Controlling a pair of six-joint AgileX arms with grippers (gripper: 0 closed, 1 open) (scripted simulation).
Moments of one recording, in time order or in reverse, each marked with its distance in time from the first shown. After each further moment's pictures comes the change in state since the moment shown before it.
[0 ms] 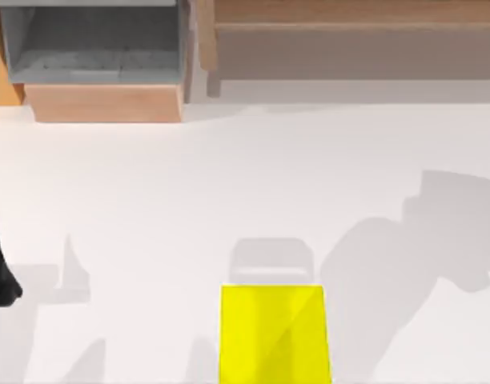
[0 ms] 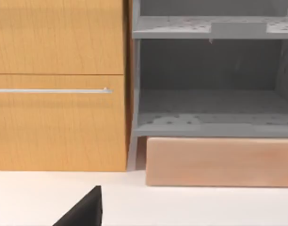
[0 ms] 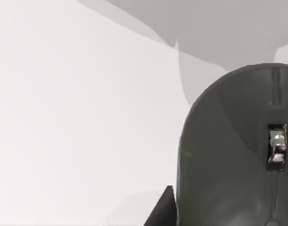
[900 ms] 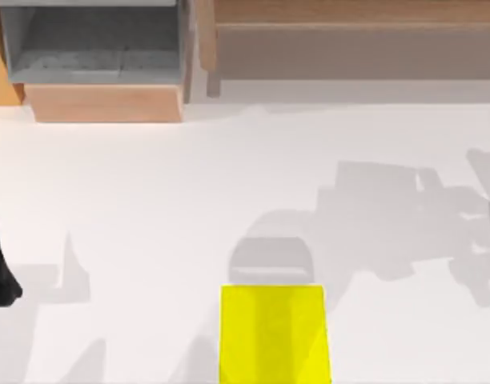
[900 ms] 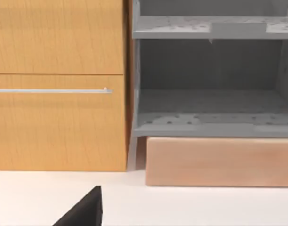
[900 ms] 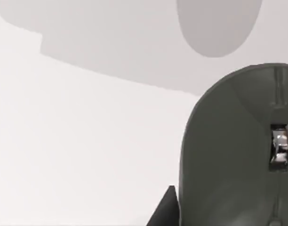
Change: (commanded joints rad) left arm 0.000 0.000 0.000 0.000 0.000 0.000; right arm 0.137 -0.007 0.102 -0.123 0.003 0.216
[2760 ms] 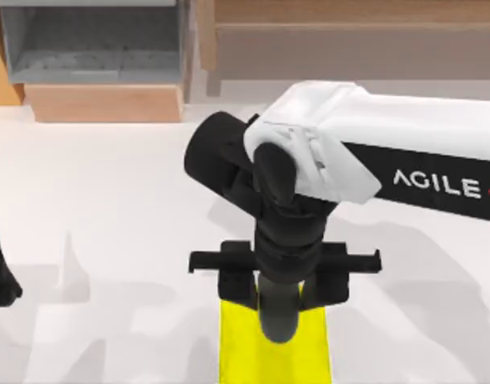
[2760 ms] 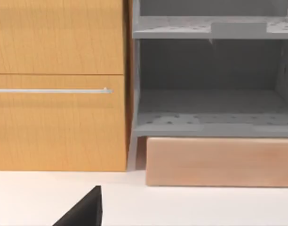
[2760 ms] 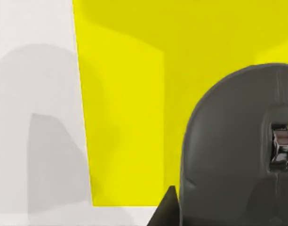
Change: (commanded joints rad) left arm 0.000 0.000 0.000 0.000 0.000 0.000; right arm 1.067 0.014 -0.077 0.092 -0.045 2.828
